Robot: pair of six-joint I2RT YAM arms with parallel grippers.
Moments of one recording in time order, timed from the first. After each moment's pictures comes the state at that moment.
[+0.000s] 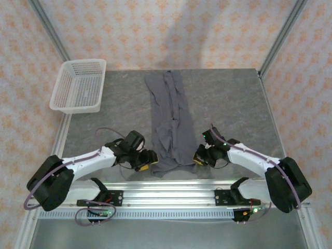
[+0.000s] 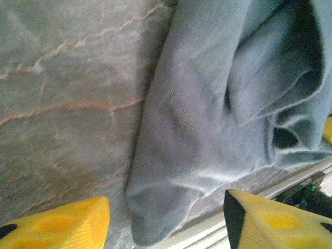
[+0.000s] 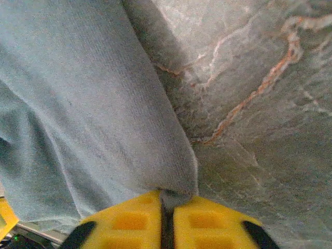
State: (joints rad) left arm -0.64 1.26 0.51 -0.34 0.42 -1.07; right arm 0.54 1.22 0.51 -0.47 -0.37 1.01
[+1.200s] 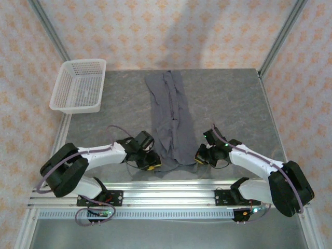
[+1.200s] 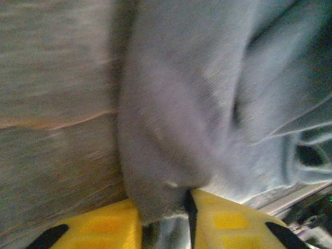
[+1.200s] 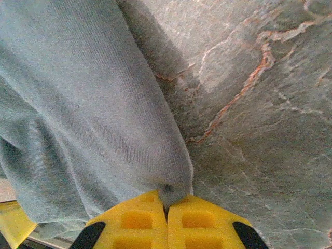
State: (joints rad) left arm -0.73 1.44 0.59 -0.28 0.40 -1.13; right arm 0.54 1.17 0.51 -0.51 -0.33 1.03
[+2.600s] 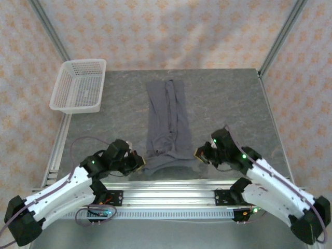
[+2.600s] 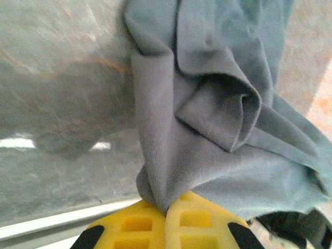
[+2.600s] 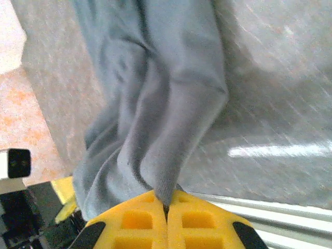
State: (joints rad) left arm -0.65 0.76 0.45 -0.57 0.26 -1.25; right arm 0.65 0.83 0.64 -0.66 -0.28 1.18
